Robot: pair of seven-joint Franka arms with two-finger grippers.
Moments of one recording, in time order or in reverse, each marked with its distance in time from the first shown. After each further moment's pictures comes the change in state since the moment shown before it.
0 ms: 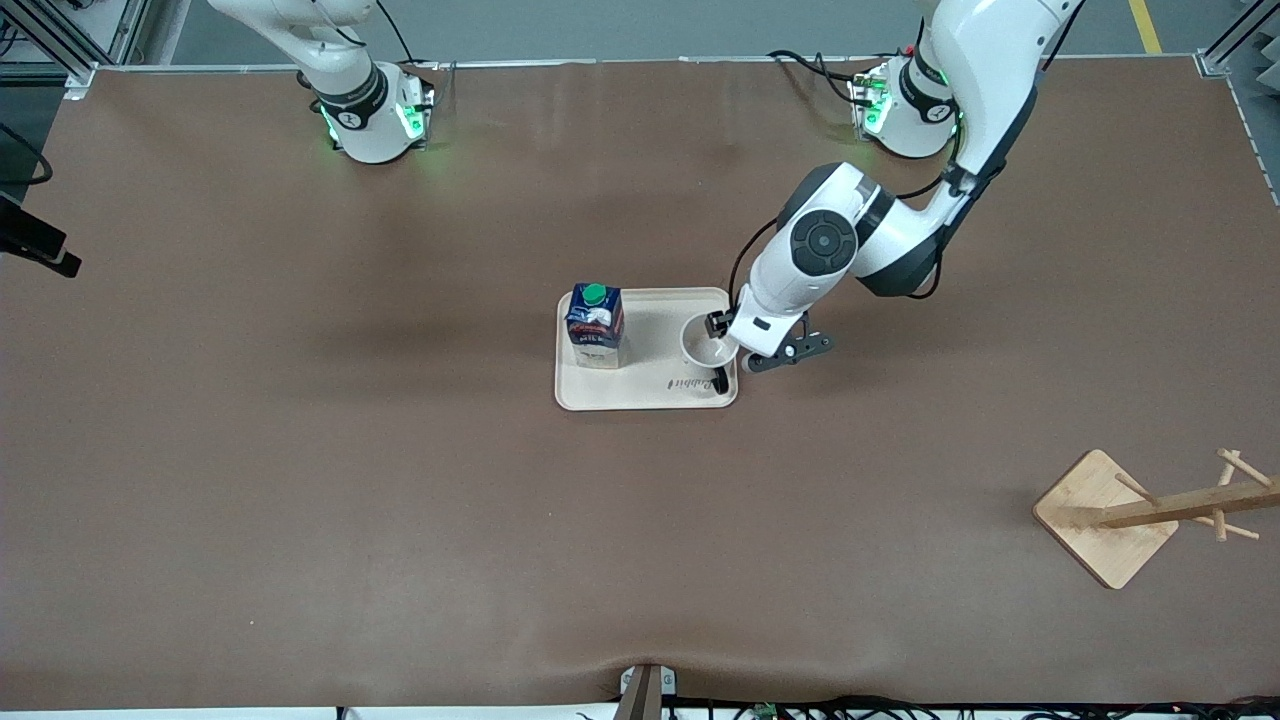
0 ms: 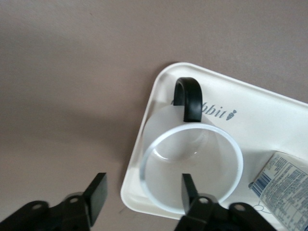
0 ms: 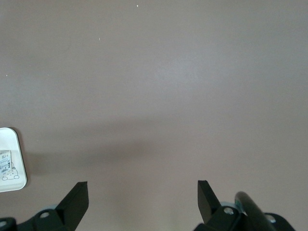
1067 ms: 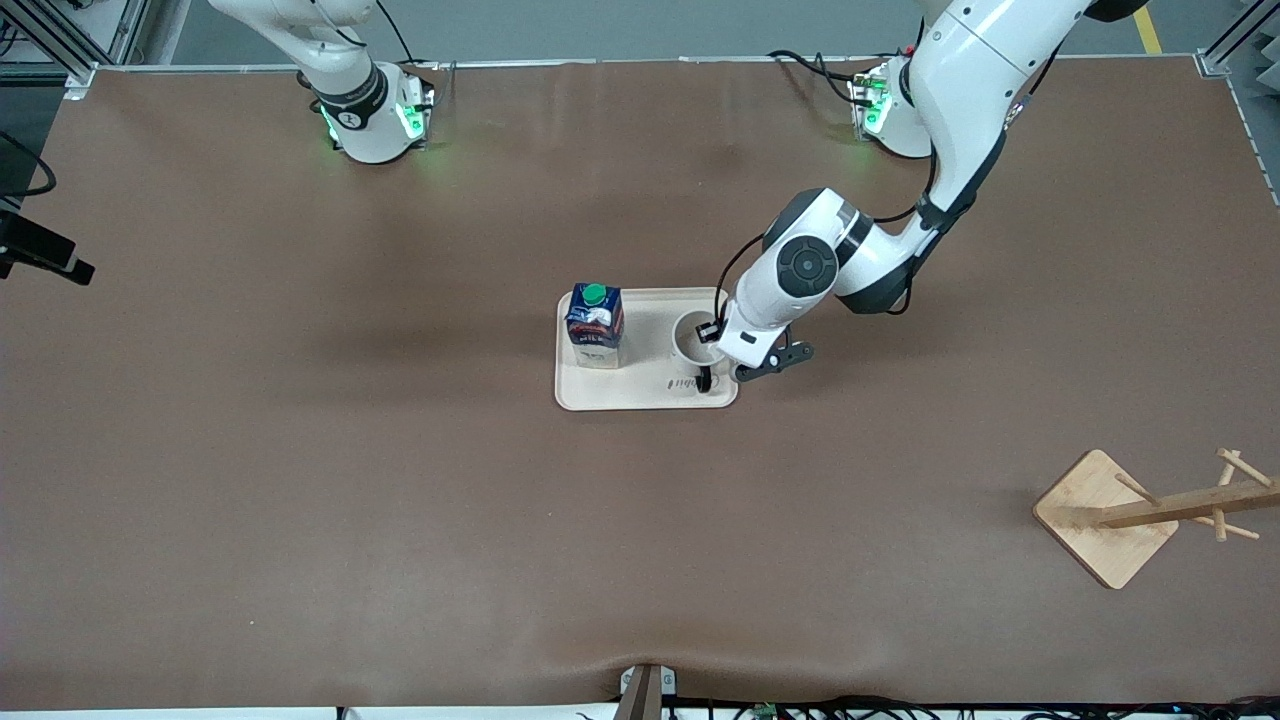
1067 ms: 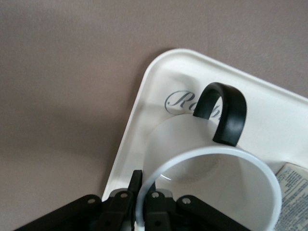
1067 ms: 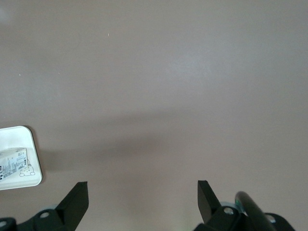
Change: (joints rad) left arm -0.015 0.093 0.009 0.010 0.014 0.081 -0.037; right arm -0.012 0.031 -0.009 -0.007 0.067 -0.004 0.000
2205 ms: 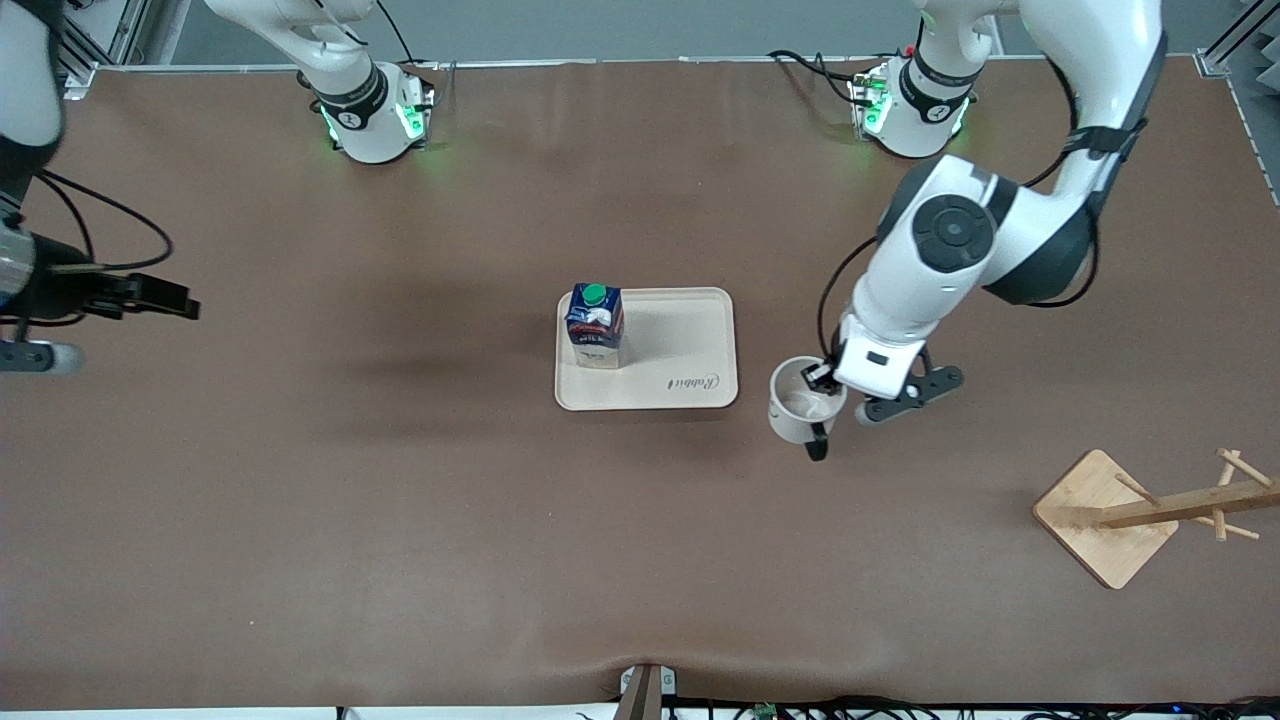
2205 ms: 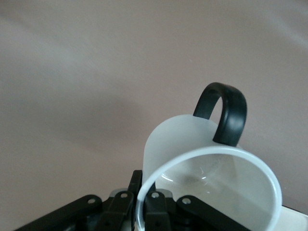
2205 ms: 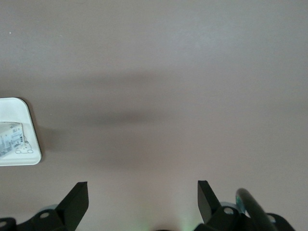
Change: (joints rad) left arm 0.202 -0.224 0.015 0.195 0.141 -0.288 0.106; right arm 0.142 0.130 0.014 -0.001 -0.004 -0.026 0.079
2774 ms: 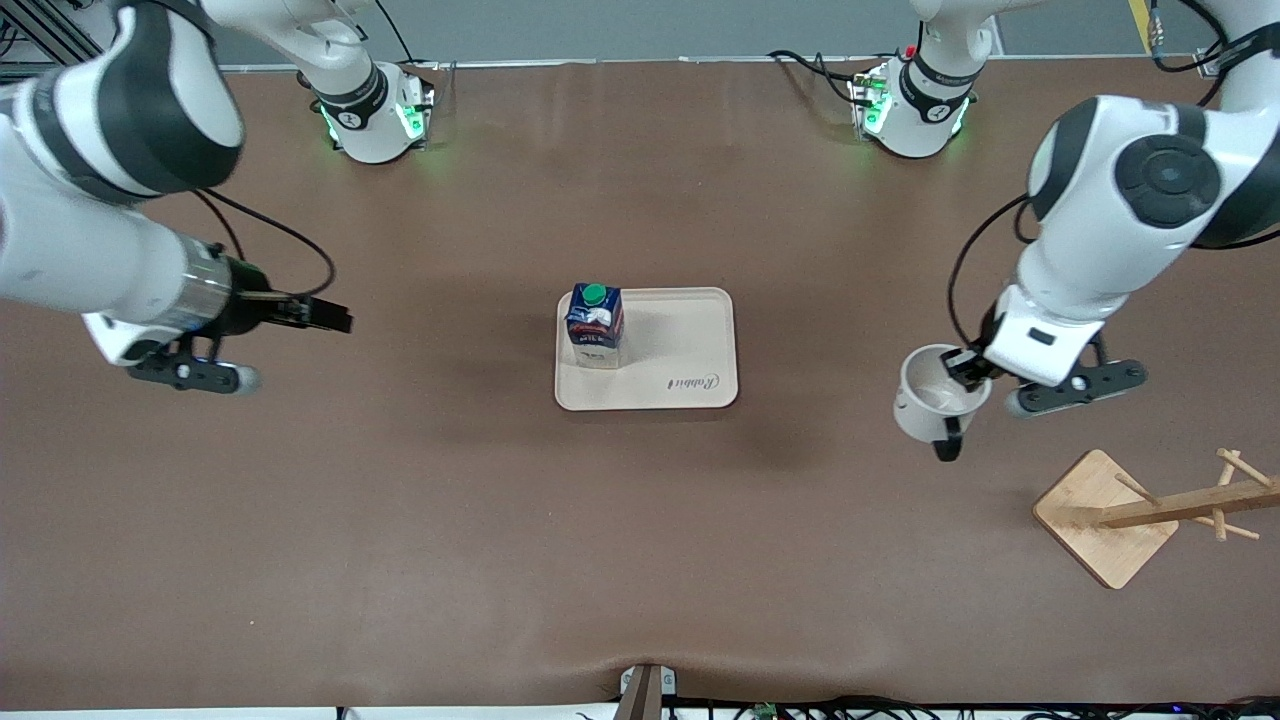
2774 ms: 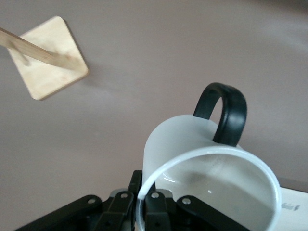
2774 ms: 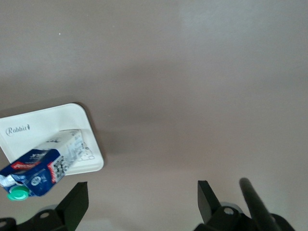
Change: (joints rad) left arm 0.202 -0.148 0.003 0.034 0.001 -0.162 0.397; right arm 0.212 0.052 0.004 -0.047 0.134 0.102 0.351
